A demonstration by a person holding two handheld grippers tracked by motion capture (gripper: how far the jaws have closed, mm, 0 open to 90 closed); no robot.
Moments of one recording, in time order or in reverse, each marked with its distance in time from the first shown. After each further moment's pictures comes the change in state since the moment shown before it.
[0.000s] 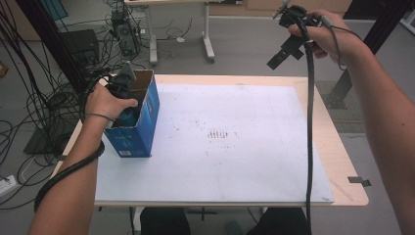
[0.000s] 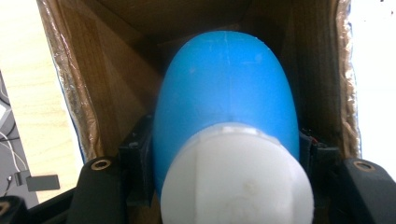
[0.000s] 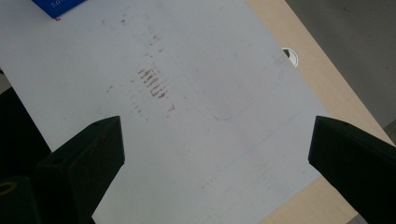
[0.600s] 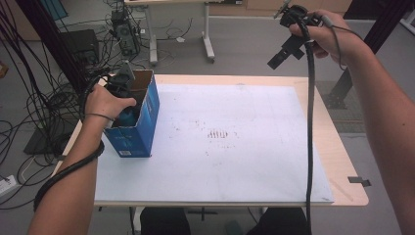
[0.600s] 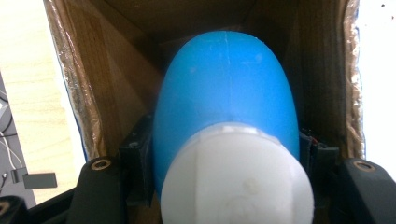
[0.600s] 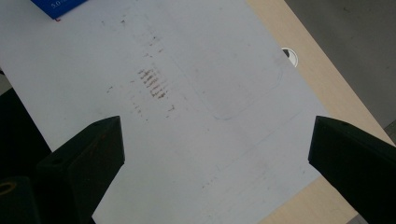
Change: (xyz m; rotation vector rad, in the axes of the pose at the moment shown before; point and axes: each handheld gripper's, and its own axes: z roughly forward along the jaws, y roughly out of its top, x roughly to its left) left arm 0.002 0.000 0.000 0.000 -0.005 -0.021; right arm -0.001 -0.001 -0.001 -0.003 0.001 0.002
